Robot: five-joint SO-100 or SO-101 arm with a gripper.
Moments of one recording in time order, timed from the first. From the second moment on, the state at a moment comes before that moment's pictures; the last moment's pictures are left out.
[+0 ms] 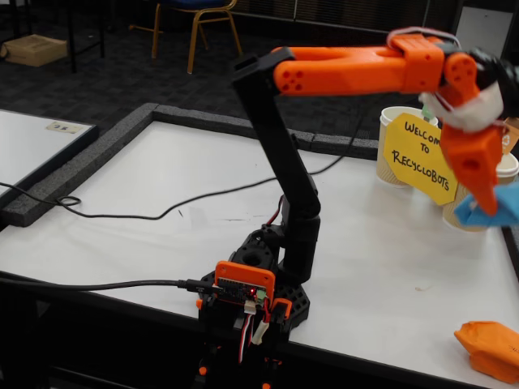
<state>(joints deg) 66.7 120.3 112.1 67.8 -58.2</state>
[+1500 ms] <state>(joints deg) 59.9 164.4 105.6 80.8 -43.5</state>
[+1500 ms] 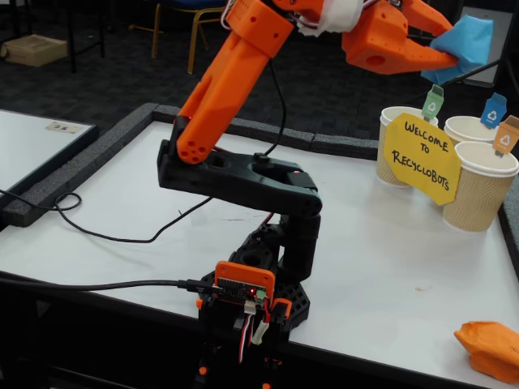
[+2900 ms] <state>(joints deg) 19.1 164.3 117.7 82.0 -43.5</state>
